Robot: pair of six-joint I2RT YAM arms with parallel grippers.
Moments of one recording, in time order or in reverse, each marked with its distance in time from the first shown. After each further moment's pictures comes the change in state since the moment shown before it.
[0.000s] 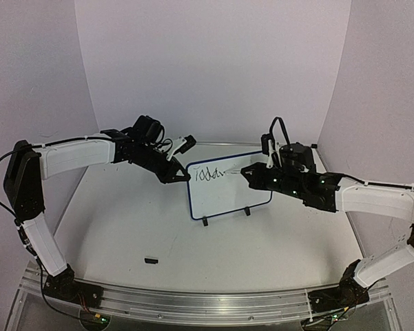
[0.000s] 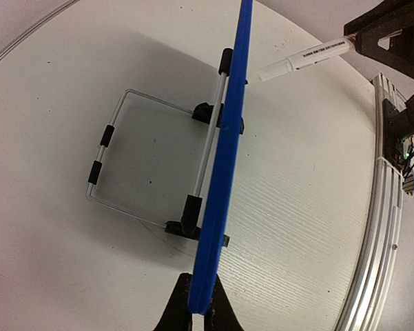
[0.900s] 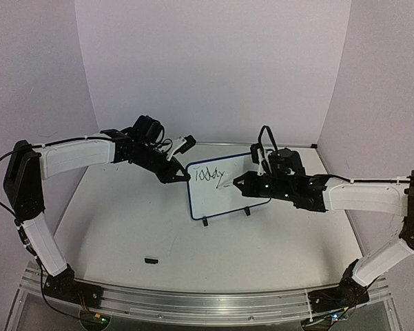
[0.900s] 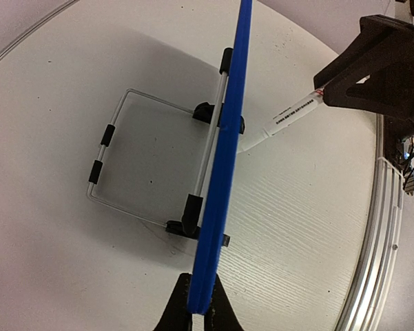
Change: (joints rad) left arm 0.000 0.000 0.000 -0.001 -0.002 -0.001; right arm 0.000 0.103 0.007 0.009 -0.085 0.016
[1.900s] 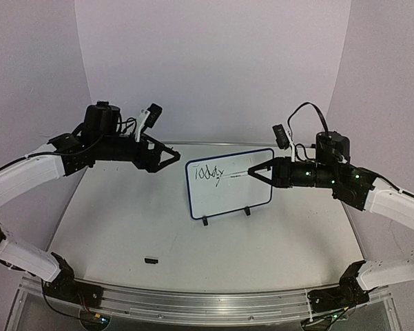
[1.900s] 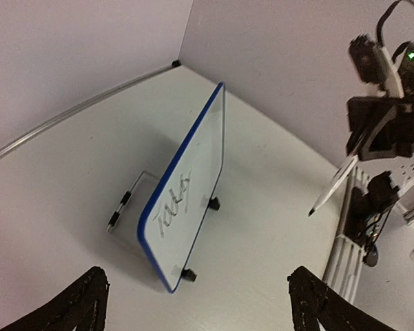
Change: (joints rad) left arm -0.012 -0.444 -0.221 0.197 -0.078 -0.282; right arm -0.122 -0.344 -0.014 -0.128 -0.548 -0.012
